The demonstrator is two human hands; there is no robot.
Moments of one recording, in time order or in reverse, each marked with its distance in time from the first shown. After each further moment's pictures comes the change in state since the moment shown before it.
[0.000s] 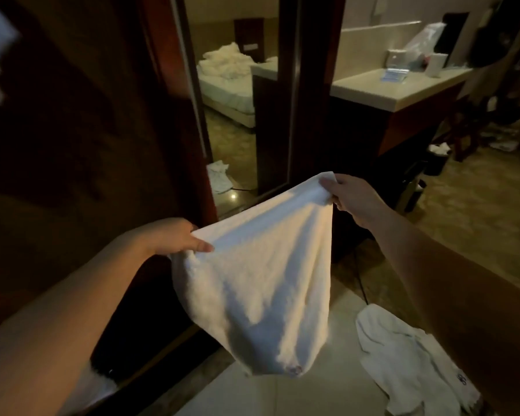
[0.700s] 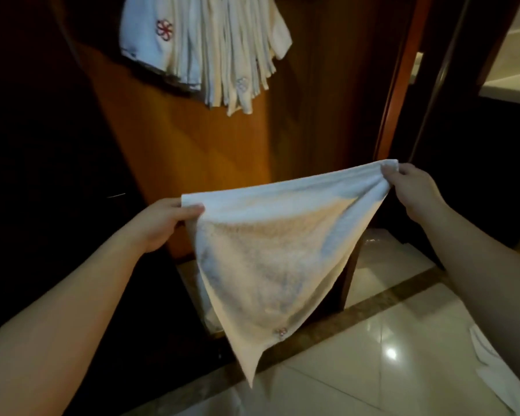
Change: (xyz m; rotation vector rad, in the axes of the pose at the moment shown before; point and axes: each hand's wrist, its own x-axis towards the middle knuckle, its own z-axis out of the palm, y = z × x) left_hand -0.353 -0.396 -0.071 -0.917 0.413 0.070; right_hand -0.230 -0.154 0.292 0.046 0.014 -0.093
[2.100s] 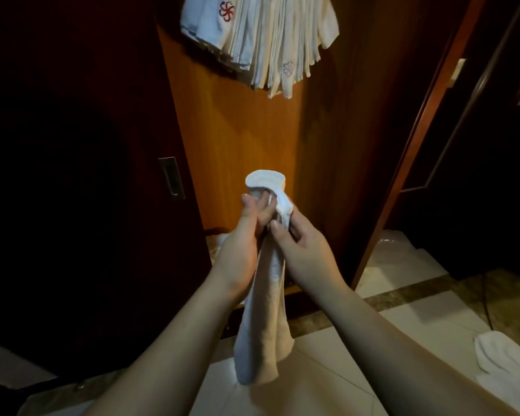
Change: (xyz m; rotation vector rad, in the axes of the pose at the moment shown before) left_hand -0.171 -0.010 0.105 -0.363 -0.011 0.198; right_hand -0.270 -0.079 0.141 0.145 -0.481 -0.321
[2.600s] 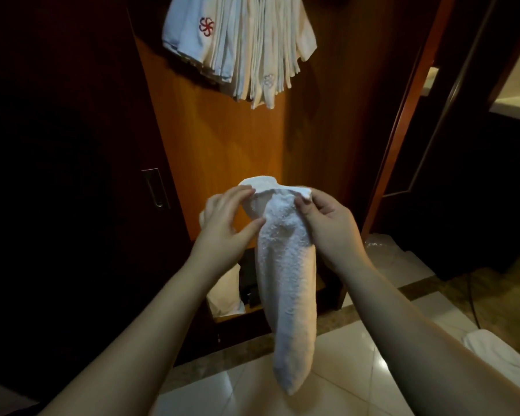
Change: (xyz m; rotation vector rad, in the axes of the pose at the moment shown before) left_hand 0.048 -0.007 -0.023 0.902 0.215 0.421; right_hand 0.025 -0.001 -0.061 0.108 0.156 -0.023
